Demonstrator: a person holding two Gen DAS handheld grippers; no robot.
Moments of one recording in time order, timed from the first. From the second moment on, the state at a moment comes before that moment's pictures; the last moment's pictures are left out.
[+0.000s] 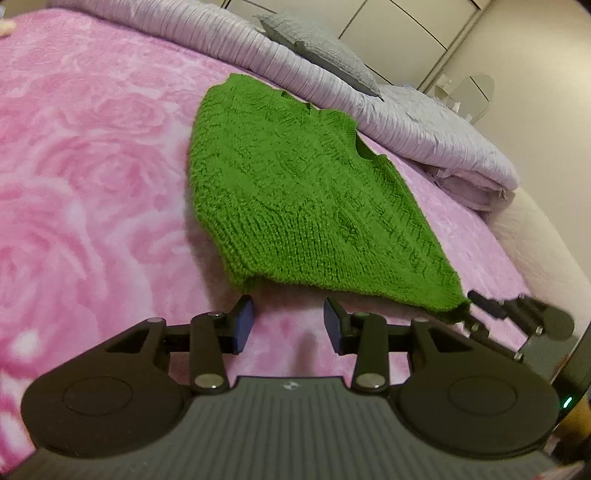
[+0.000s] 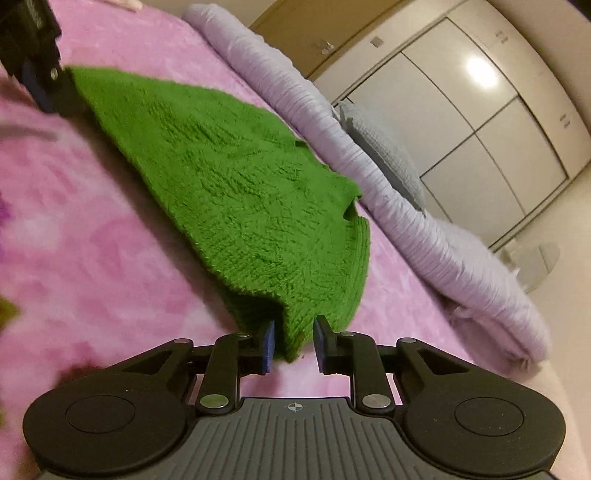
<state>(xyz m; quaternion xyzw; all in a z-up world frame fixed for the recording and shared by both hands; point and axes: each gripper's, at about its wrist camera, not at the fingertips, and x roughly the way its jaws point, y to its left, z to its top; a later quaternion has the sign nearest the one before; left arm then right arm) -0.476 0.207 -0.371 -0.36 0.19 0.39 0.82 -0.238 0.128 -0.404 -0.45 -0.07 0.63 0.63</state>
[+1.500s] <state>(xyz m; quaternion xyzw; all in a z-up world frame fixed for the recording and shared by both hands) -0.549 0.139 -0.331 -0.07 0.49 0.34 0.80 -0.232 0.034 -0.332 -0.38 0.28 0.60 0.65</state>
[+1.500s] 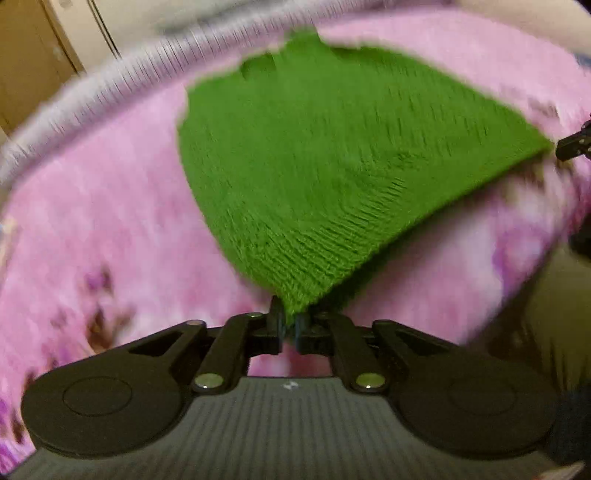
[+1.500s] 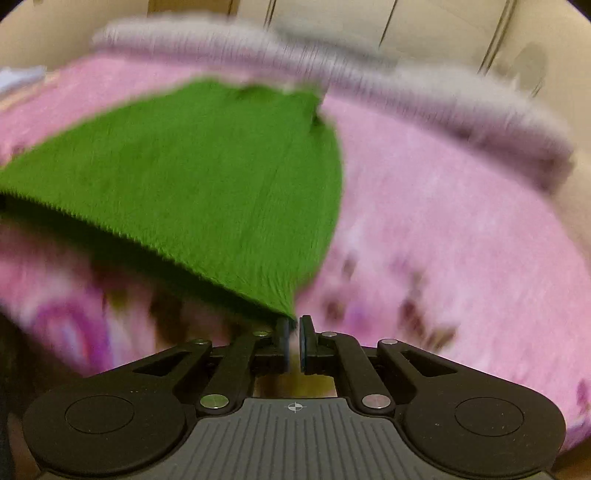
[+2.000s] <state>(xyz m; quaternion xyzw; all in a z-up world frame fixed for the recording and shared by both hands) -0.604 0.227 -0.343 -0.45 0.22 0.37 0.78 -0.167 0.087 -0.323 -0.15 0.47 0.60 0.63</state>
